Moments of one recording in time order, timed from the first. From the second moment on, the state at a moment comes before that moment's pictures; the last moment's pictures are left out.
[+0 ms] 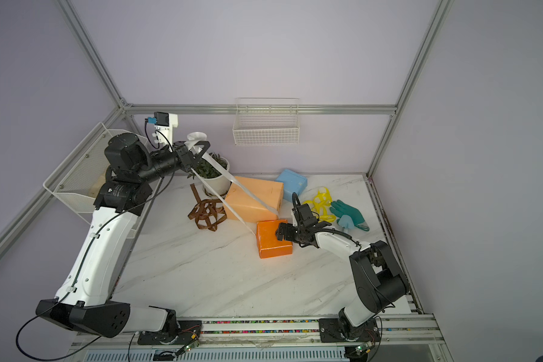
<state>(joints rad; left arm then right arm) -0.14 1.40 1.78 -0.38 0.63 -0.38 0.43 1.59 0.92 -0.27 -0.18 0.54</state>
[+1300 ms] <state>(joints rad) -0.01 1.25 1.22 -0.30 0.63 -0.52 0.80 1.61 1.17 -0.04 -0.28 0.20</state>
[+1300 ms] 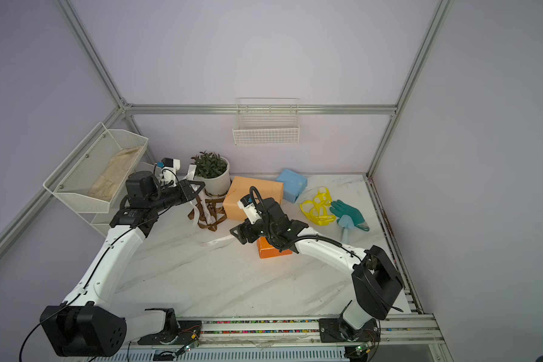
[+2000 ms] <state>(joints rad) -0.01 1.18 1.05 -0.21 0.64 -0.63 0.95 1.98 1.43 0.42 -0.19 0.20</state>
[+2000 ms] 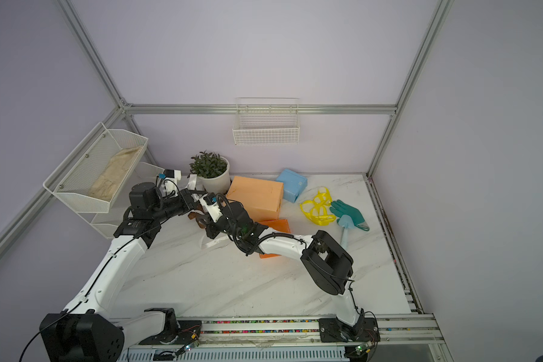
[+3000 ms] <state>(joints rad) 0.16 1.32 1.05 -0.39 0.60 -0.47 0.79 1.75 1.22 0.02 -0.13 0.39</state>
